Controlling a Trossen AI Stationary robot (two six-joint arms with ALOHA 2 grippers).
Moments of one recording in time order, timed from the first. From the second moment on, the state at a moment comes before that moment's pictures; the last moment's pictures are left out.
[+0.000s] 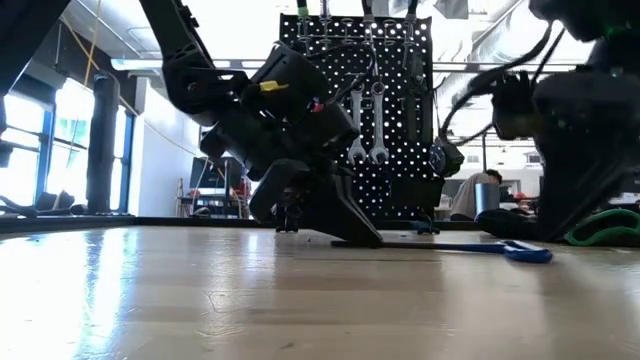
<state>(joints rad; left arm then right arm) -0.02 2.08 0.97 0.41 0.21 0.30 0.46 1.47 0.62 -0.29 0.22 1.16</state>
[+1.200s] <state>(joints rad) -0.11 2.09 0.97 0.49 0.07 0.24 0.55 1.45 0.44 0.20 0.54 1.65</state>
